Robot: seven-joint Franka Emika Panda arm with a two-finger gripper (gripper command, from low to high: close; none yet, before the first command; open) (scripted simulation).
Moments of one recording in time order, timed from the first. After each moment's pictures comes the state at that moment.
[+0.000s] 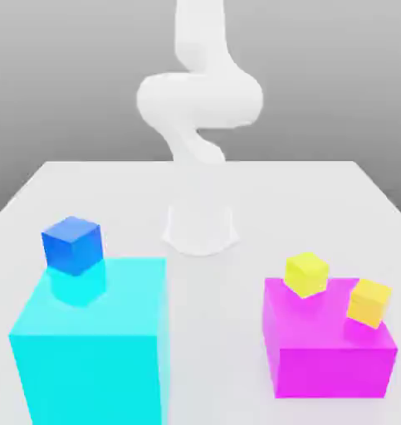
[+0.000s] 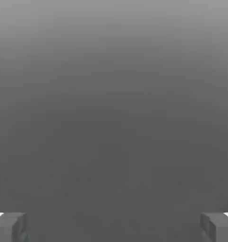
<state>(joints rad) -0.04 -0.75 -0.01 -2.34 -0.02 2.30 0.83</state>
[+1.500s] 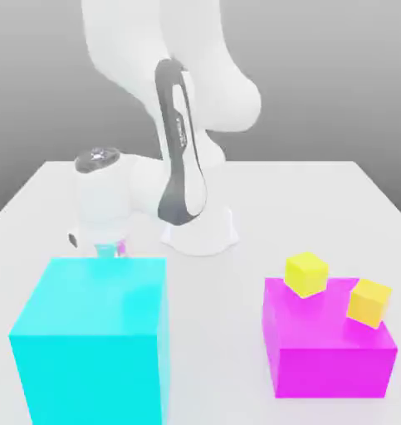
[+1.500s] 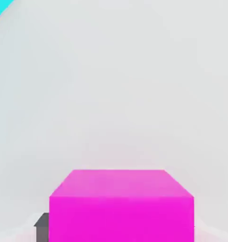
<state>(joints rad) -0.48 0.18 -0.03 -2.94 0.02 3.12 1.06</state>
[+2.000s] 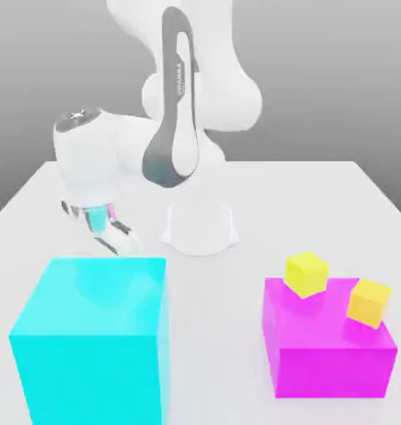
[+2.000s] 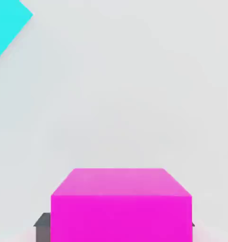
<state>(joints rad) -0.42 -0.12 -0.16 -2.95 0.27 2.72 0.91</state>
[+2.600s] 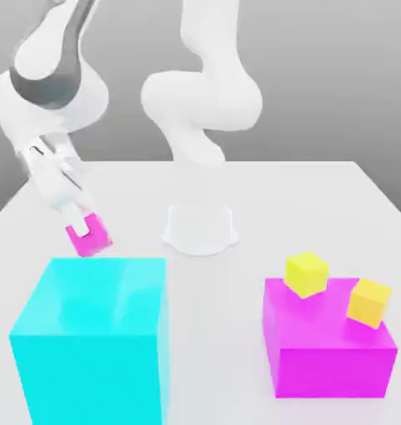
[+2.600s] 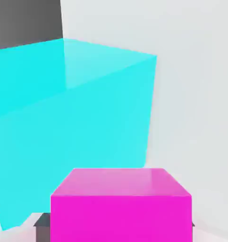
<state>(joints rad) -0.38 -0.36 -0.52 -2.82 1.08 2.21 0.54</state>
